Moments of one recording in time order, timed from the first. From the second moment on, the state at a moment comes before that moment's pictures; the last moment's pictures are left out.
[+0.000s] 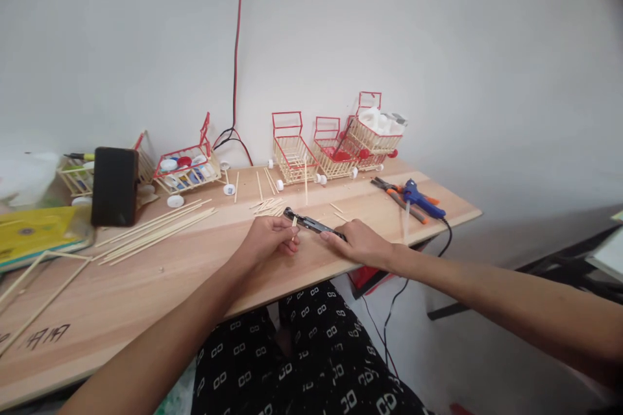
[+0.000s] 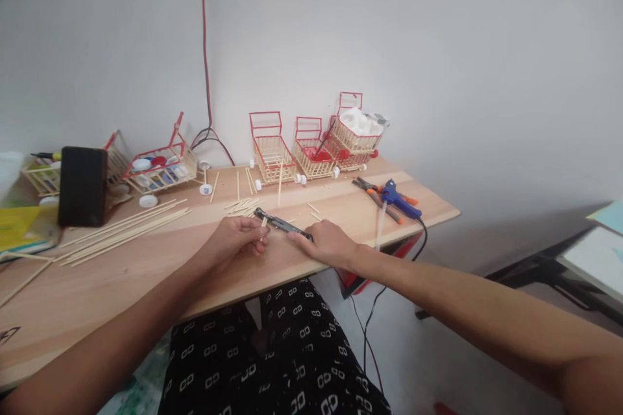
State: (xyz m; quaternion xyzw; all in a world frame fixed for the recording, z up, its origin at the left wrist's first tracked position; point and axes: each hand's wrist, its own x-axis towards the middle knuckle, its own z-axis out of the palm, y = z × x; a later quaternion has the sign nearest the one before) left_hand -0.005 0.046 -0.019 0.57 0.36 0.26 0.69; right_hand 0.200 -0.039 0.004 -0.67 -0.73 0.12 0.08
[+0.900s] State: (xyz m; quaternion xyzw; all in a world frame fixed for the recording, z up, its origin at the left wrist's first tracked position) left_hand -0.027 0.100 0.004 0.85 0.47 0.23 0.09; right_hand 0.215 0.021 0.009 -0.73 -0.67 0.05 0.12
